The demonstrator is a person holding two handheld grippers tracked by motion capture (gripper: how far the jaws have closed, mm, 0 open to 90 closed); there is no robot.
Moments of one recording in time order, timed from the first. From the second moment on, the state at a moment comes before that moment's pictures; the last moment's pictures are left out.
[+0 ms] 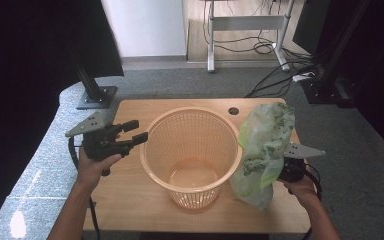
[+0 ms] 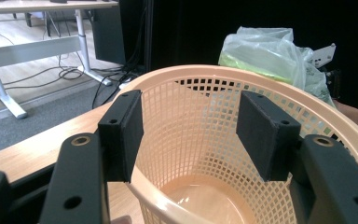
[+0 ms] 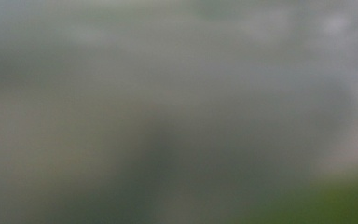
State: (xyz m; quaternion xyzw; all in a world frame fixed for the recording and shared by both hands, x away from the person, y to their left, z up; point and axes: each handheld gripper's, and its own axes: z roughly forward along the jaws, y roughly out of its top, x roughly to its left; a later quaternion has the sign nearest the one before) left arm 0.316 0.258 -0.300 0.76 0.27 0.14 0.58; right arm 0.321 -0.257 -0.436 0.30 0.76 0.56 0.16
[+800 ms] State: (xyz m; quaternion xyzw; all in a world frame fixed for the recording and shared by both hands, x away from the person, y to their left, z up) left arm 0.312 0.266 -0.311 0.75 0.28 0.13 0.58; right arm 0.259 -0.295 -0.436 0.35 0.71 0.57 0.21
